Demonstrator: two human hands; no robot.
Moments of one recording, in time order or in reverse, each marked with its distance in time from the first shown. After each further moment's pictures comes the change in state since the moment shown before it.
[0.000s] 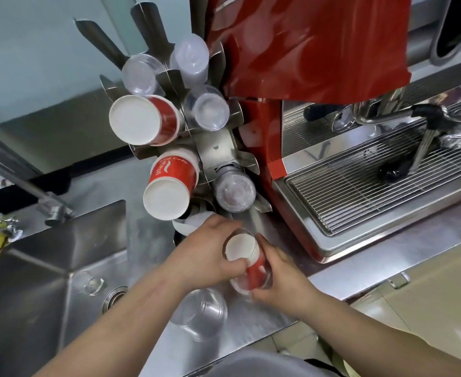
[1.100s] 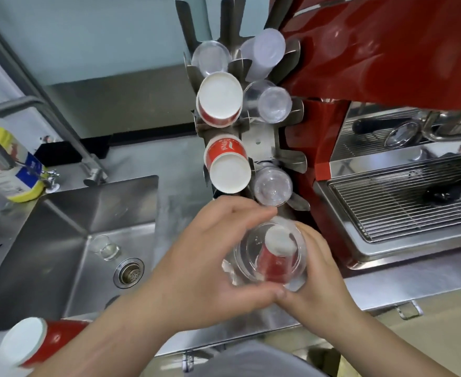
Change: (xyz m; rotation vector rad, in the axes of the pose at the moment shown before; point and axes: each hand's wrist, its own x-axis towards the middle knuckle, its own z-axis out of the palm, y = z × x) left_hand -0.107 0.029 -0.049 -0.220 0.492 0.333; right_hand -0.047 -0.083 -0.018 0.002 0.289 -0.451
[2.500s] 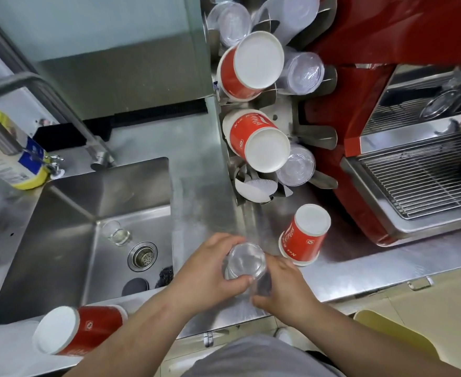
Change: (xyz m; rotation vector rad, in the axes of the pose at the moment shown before) left_hand -0.084 -0.116 0.037 -0.049 -0.285 -0.486; right_hand -0.027 0.043 0.122 -0.236 -0.416 0.315
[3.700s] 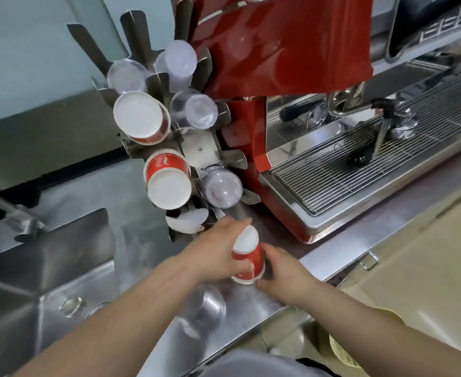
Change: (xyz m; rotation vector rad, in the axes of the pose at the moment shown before) left_hand 0.116 0.085 0.029 0.362 -0.330 0.193; right_hand -0.017 0.052 -0.092 0.110 0.087 0.242
